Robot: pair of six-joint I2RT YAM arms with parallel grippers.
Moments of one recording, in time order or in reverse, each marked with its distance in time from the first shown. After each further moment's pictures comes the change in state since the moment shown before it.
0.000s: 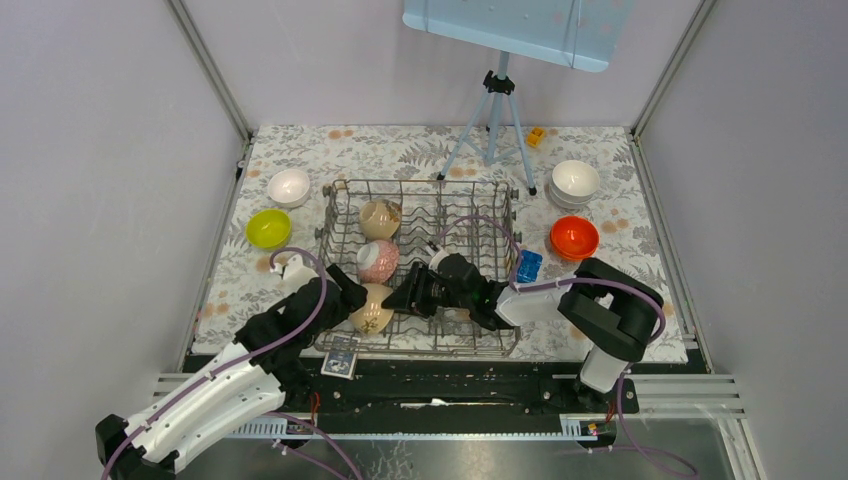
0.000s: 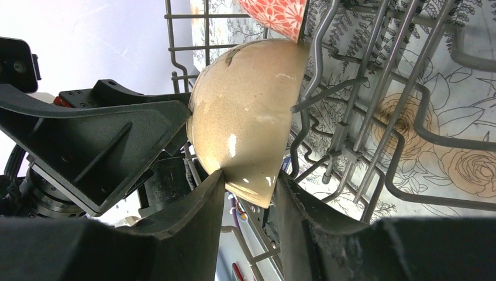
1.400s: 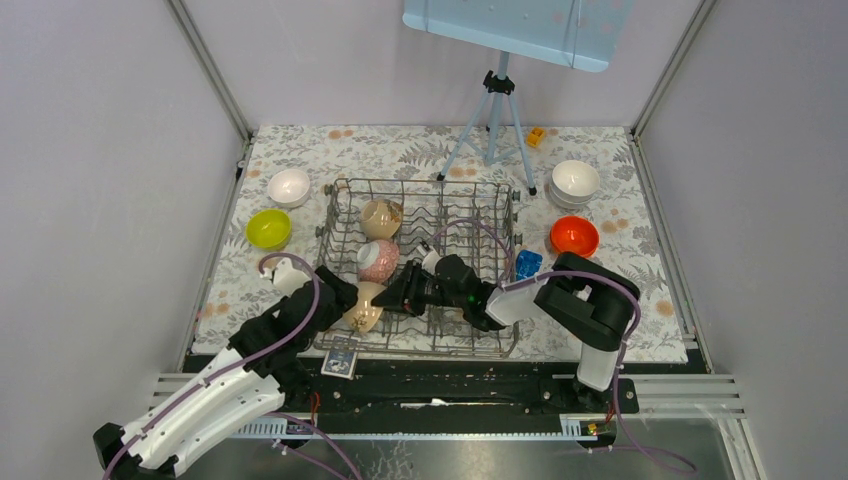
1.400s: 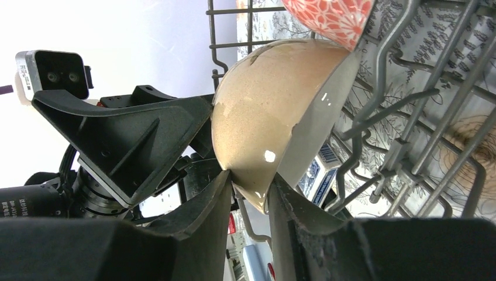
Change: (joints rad) left arm 0.000 -0.056 -0.002 -0.043 -0.068 -0.048; right arm 0.001 0.118 0.013 0.238 -0.060 0.130
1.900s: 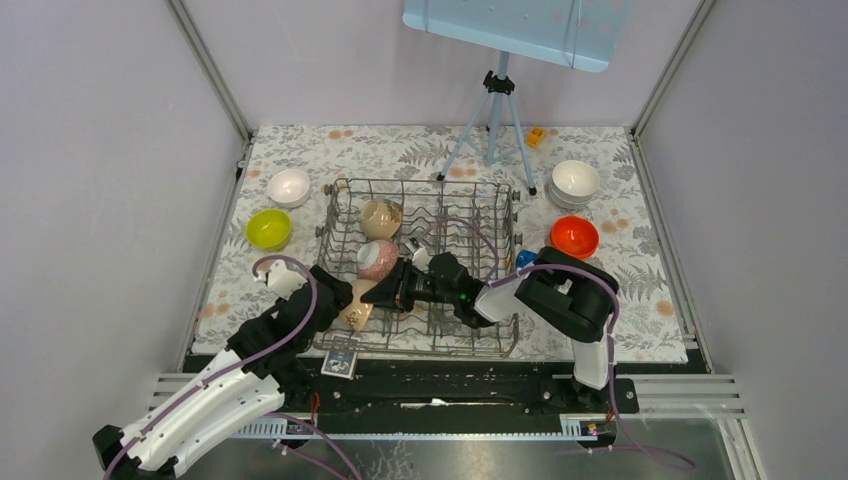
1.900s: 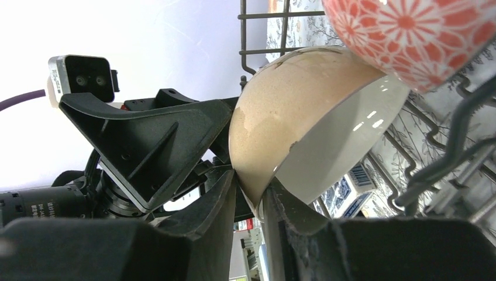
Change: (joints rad) left arm 0.000 -0.014 0.001 -0.021 -0.062 -0.029; right arm 0.000 0.108 0.071 0.134 -0.056 0.055
